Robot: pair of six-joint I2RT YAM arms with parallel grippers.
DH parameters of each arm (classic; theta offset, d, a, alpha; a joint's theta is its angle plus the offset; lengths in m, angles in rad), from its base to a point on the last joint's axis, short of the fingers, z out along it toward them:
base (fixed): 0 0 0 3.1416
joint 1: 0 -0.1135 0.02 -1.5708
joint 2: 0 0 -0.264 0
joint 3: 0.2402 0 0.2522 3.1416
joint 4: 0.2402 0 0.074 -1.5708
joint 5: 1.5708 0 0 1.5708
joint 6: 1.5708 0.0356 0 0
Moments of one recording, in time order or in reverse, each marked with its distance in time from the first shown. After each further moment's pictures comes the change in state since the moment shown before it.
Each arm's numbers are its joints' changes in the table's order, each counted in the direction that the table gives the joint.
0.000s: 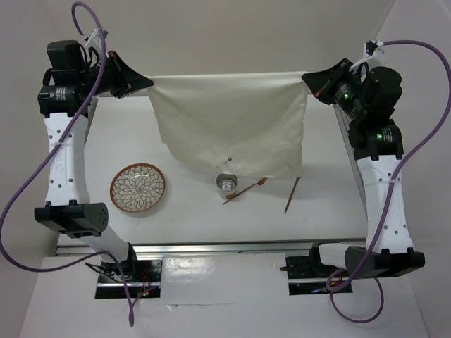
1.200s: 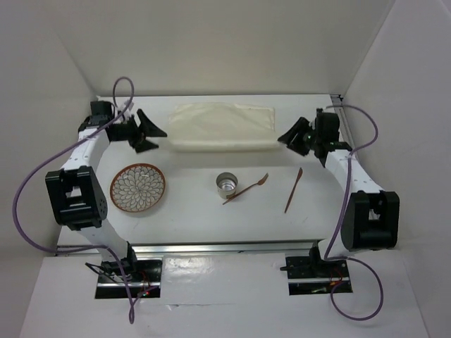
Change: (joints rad) left arm -0.074 -0.110 -0.668 -0.315 0.182 -0.008; right arm 0.008 -0.216 -0.579 -0.224 -0.006 0.043
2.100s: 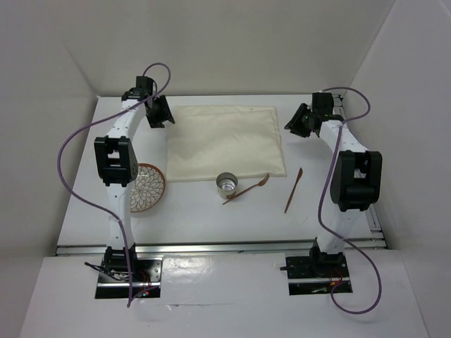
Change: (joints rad) left arm 0.186 -0.651 0.808 0.274 -0.711 0.102; right arm 0.039 -0.362 0.333 0.150 0.135 -0.113
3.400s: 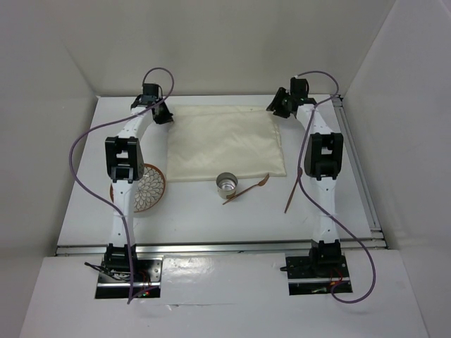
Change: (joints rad) left arm 0.023 -0.220 0.096 -0.280 -0.124 -0.089; right arm -0.066 -0.728 0.855 0.056 -0.034 -0.037
